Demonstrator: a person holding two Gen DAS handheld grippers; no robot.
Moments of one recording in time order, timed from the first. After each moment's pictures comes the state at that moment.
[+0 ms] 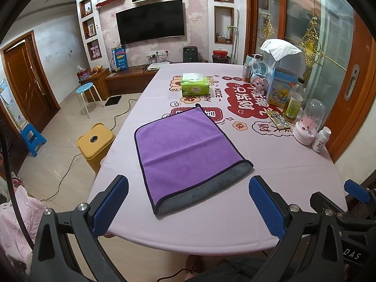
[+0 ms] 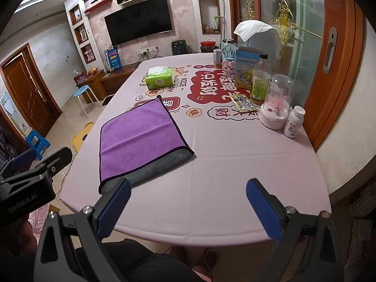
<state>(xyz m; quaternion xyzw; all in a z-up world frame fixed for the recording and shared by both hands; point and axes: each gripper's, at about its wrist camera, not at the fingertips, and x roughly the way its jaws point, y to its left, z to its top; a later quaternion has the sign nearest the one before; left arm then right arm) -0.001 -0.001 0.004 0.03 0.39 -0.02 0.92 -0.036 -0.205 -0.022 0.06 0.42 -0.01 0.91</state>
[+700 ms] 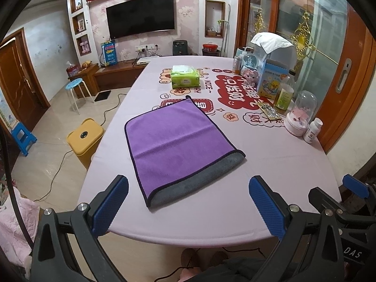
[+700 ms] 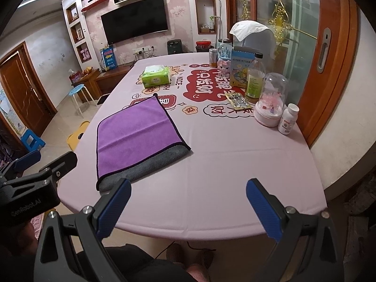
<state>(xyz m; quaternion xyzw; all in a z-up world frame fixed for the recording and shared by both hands) -0.004 0.005 -0.007 0.02 0.41 -0.06 0.91 -0.050 -0.196 -0.021 0.05 0.42 -0.03 0.90</state>
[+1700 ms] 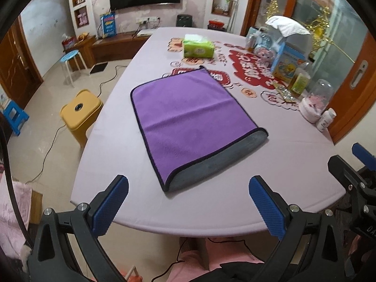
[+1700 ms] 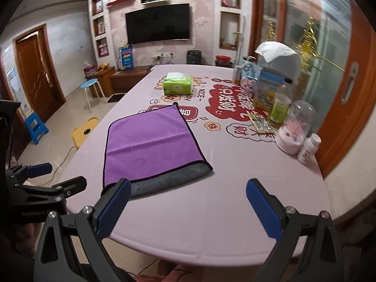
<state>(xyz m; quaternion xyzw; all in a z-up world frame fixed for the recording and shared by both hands) 0.038 0.066 -0.071 -0.01 0.49 -0.06 0.87 -0.008 -0.142 -0.037 -0.02 0.39 0.02 0.92</state>
